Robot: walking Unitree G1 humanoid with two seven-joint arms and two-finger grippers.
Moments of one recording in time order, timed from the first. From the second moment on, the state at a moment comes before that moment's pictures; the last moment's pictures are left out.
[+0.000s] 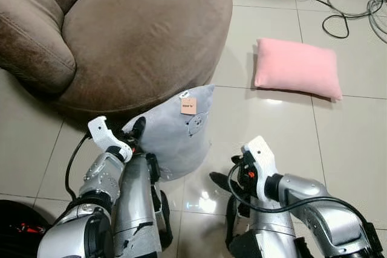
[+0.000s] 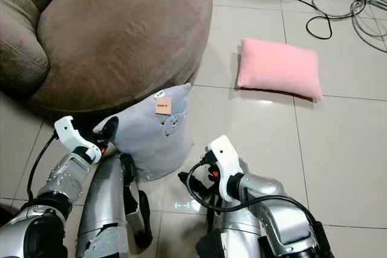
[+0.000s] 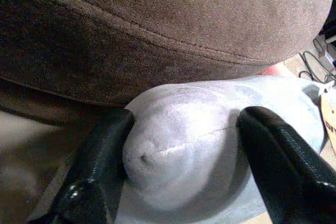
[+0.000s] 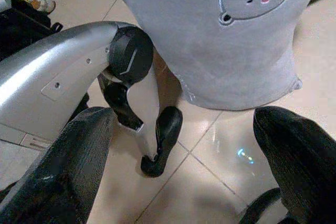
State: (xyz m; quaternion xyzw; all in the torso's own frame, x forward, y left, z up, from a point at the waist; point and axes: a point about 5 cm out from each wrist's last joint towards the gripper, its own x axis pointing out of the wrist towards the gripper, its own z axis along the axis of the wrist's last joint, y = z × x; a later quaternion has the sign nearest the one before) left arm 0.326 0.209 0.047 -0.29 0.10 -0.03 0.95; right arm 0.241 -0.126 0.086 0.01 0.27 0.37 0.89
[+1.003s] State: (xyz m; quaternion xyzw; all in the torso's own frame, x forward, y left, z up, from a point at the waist) left arm 0.321 0.214 0.040 -0.29 0.10 0.01 0.95; right arm 0.229 -0.125 0.090 0.00 0.27 0.38 0.89
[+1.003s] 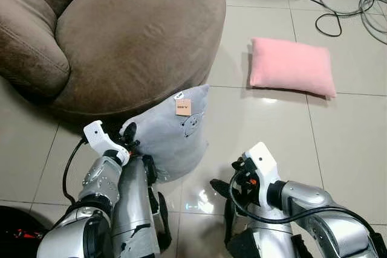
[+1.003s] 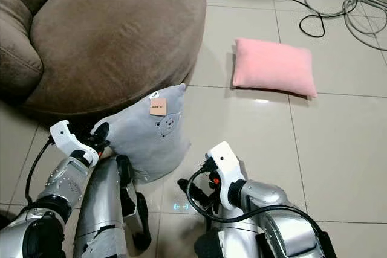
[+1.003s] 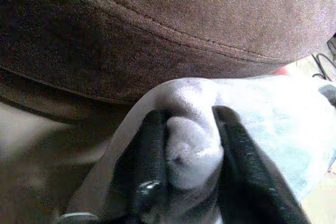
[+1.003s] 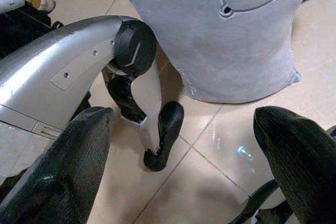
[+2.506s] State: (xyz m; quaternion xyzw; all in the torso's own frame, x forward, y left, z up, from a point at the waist) left arm 0.312 0.144 0.064 -0.22 0.04 -0.17 0.96; right arm 0.288 -0.124 0.089 0.01 0.18 0.30 0.94
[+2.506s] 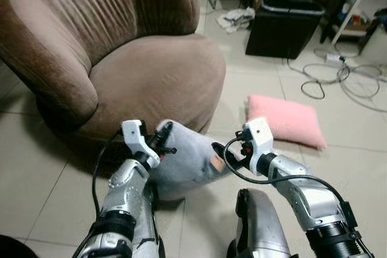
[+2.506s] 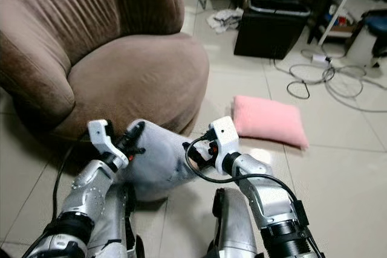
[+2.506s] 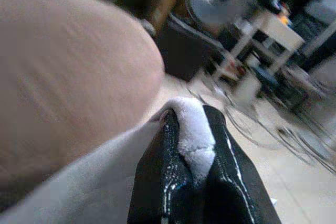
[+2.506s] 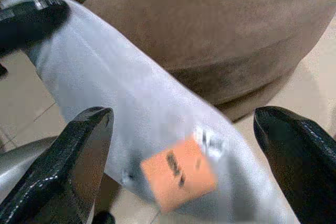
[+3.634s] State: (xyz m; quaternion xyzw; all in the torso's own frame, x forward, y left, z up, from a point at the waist) left arm 0.301 0.180 0.141 0.04 -0.01 -0.05 1.00; right arm 0.314 -0.127 0.118 0.00 0.09 0.17 0.98
